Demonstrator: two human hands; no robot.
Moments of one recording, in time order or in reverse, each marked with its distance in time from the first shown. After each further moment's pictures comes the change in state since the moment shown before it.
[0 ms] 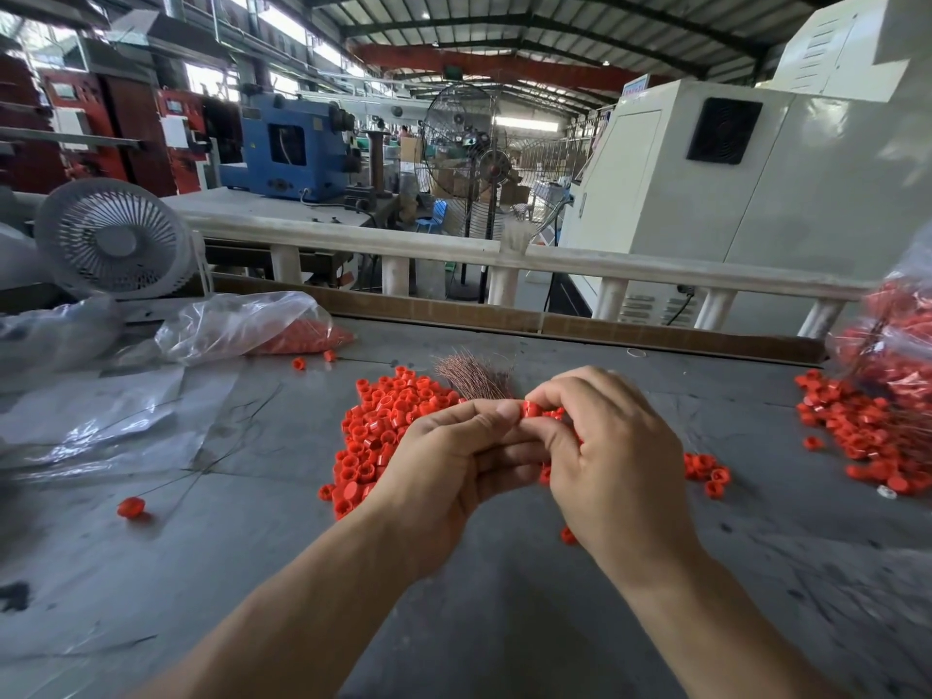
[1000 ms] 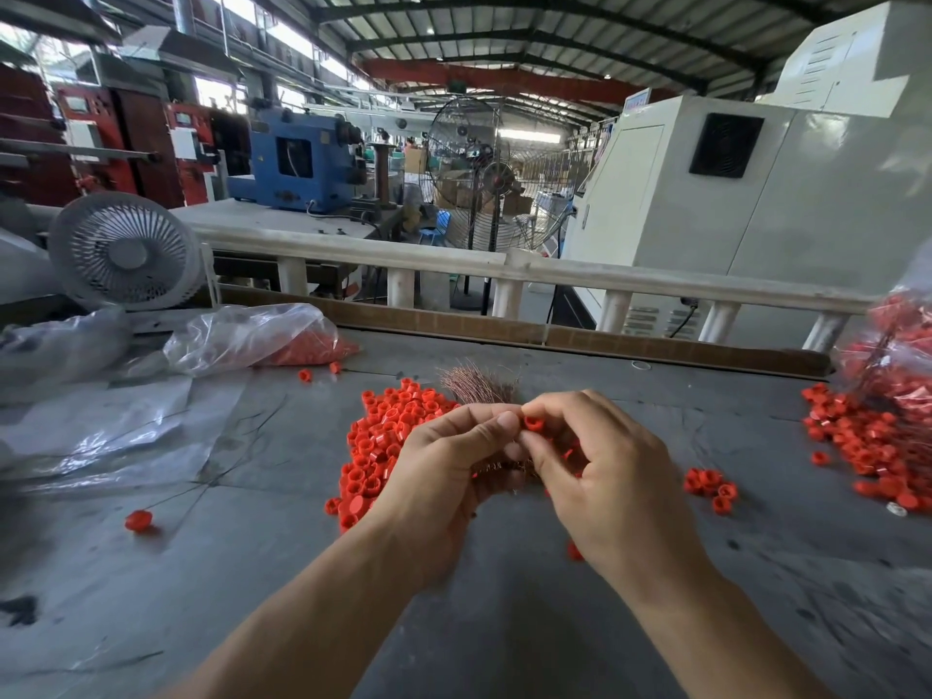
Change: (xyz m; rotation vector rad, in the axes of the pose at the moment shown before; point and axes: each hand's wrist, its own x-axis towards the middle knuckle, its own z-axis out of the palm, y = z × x) left_hand 0.007 -0.004 -0.009 0.050 0.043 0.100; right_hand -0.002 -0.002 -0.001 0.170 -0.094 0.058
